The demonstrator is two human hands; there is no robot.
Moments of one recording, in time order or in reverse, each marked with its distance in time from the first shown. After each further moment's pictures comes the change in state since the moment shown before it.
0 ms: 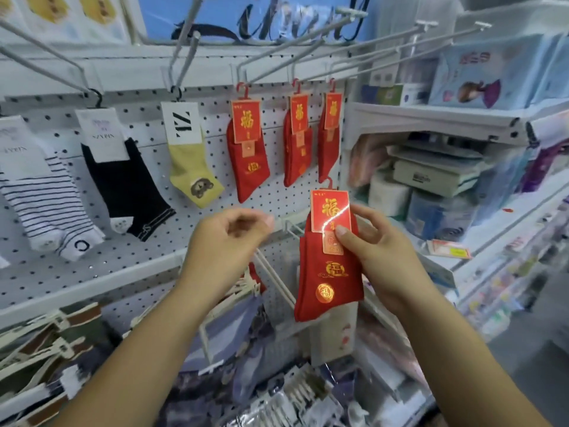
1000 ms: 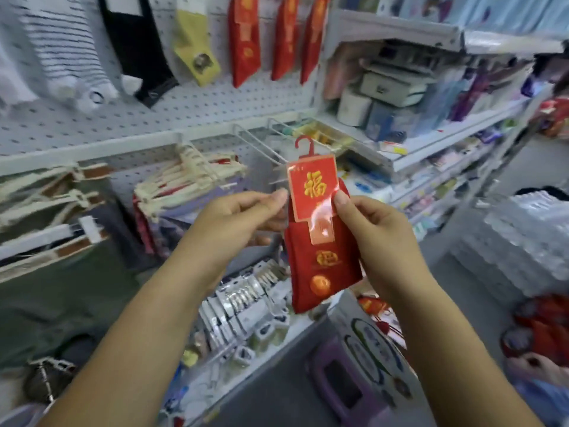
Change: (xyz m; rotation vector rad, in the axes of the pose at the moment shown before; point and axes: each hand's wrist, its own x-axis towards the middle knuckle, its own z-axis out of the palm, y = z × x) left_hand -0.222 -0.018 -0.052 -0.372 -0.402 -0.333; right_hand -0.267 0.006 0.032 -0.211 0.138 0.075
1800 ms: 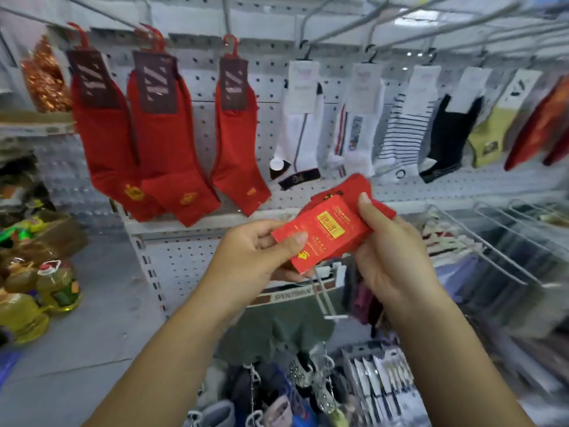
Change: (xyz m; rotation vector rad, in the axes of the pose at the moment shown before) left_hand -0.135 0.031 -0.393 -0.084 0.398 0.147; right_hand -0.024 -0.070 0.451 0.589 -0.336 0.135
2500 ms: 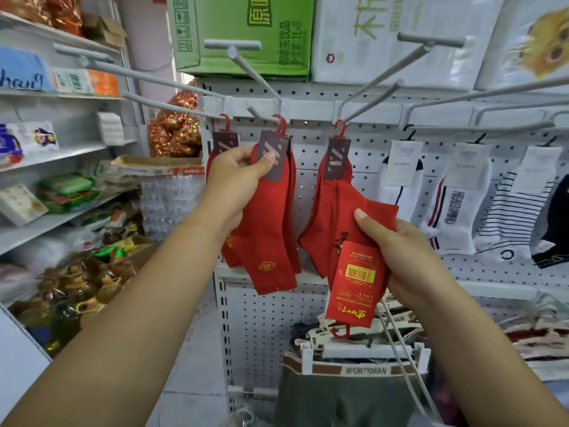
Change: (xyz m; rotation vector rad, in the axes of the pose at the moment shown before) left_hand 0.108 0.113 -0.163 0.063 0.491 0.475; right_hand 0.045 0.001 0.119 -0.352 -0.366 0.019
